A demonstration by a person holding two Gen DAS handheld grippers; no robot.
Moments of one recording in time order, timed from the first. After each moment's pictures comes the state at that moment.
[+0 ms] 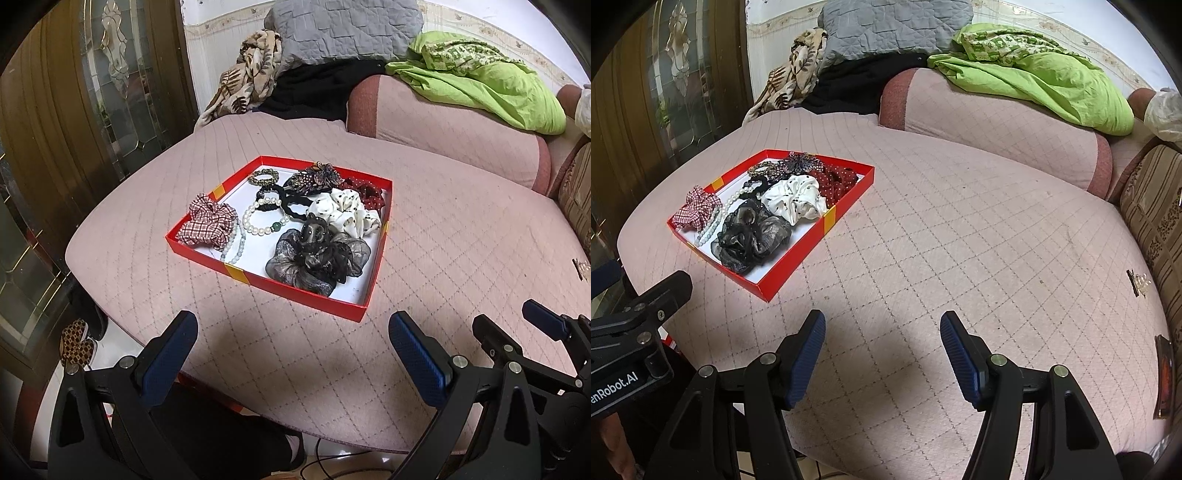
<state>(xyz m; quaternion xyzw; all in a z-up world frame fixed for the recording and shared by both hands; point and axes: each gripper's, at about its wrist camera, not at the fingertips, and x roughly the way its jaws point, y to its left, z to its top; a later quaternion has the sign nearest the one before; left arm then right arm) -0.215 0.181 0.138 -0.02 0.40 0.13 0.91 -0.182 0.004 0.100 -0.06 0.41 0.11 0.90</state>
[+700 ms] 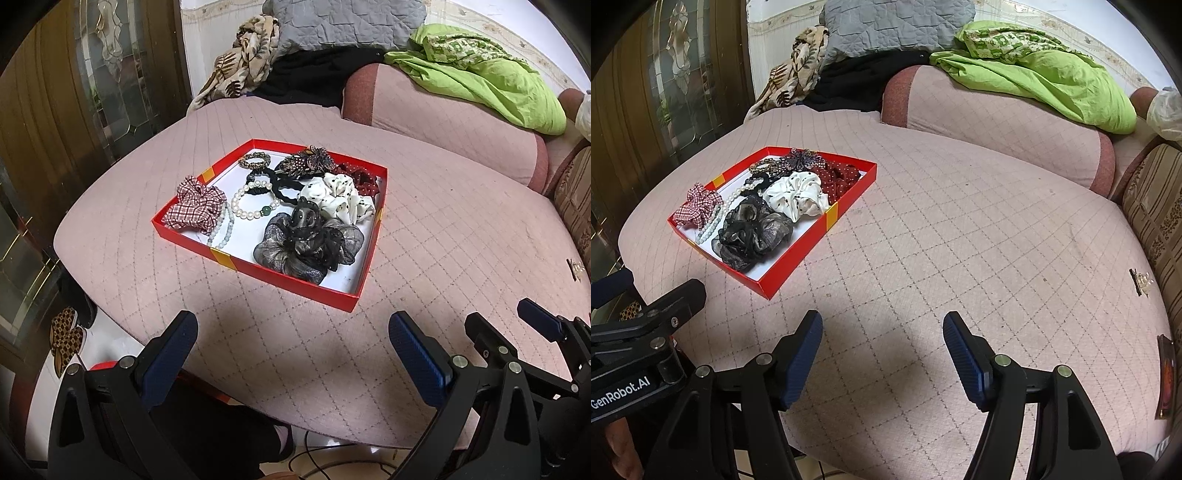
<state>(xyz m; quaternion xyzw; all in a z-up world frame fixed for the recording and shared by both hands) -0.207 0.183 0.129 -0.04 0.42 0.11 0.90 -0.181 0.005 0.096 -0.06 0.42 0.12 0.90</state>
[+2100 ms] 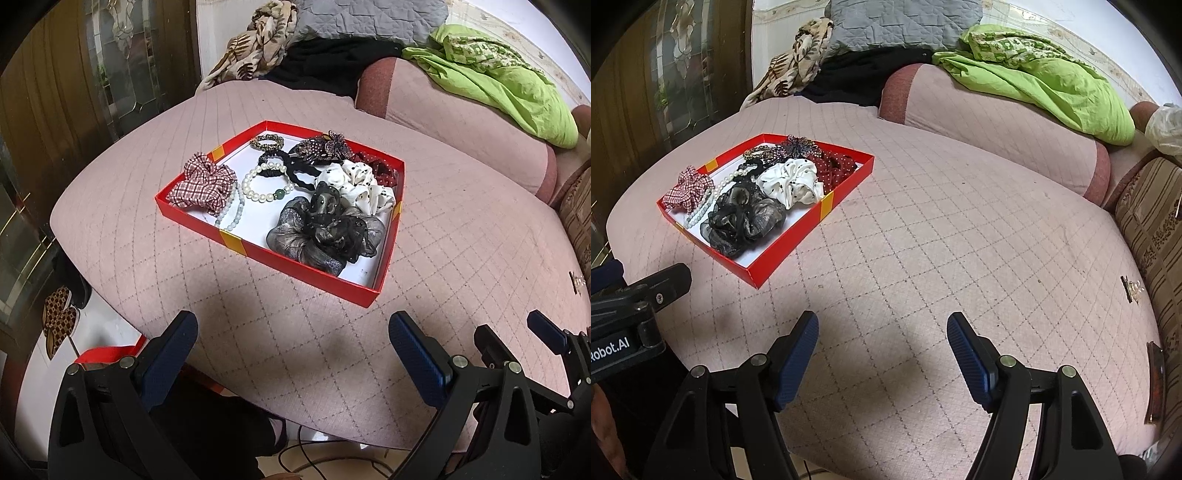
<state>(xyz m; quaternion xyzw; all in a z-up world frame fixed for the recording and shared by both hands) -0.205 0.203 0.115 -0.07 0.44 0.12 0.89 -0.182 0.011 0.086 -0.10 0.42 0.10 0.90</state>
